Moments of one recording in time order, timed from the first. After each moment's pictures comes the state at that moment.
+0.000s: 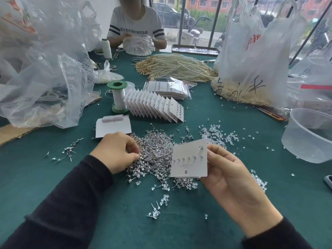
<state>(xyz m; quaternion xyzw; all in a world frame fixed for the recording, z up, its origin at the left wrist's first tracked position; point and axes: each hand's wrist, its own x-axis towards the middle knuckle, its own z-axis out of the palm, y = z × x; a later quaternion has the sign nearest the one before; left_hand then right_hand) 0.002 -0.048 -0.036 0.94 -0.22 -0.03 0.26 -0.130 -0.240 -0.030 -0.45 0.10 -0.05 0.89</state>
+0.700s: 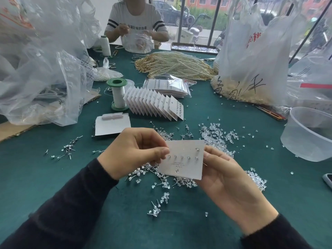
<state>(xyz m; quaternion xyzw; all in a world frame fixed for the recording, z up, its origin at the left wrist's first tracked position) -0.030 -0.064 -0.018 0.69 -0.30 -0.19 0.63 -0.130 -0.238 -0.032 -0.43 0.08 0.01 0.90</state>
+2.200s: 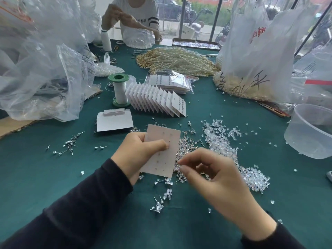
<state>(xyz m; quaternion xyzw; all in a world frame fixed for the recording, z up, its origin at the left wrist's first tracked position) -0.038 -0.080 -0.031 0.68 -0.06 -0.21 0.70 -0.137 -0.224 -0.039 -0.83 -0.06 -0.16 0.53</state>
